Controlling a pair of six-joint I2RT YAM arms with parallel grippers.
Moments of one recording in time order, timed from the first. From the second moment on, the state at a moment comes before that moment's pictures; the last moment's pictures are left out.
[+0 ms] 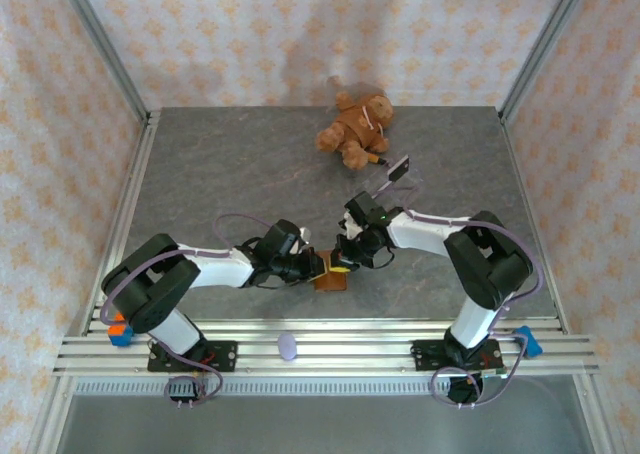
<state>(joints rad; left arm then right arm) -0.70 1.58 0.56 0.20 0.40 -1.07 0.65 1.73 0.91 -0.43 -0.59 0.73</state>
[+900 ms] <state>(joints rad) -0.68 1.52 0.50 0.22 0.34 -1.06 0.63 1.73 0.98 -0.57 -0.67 0.60</state>
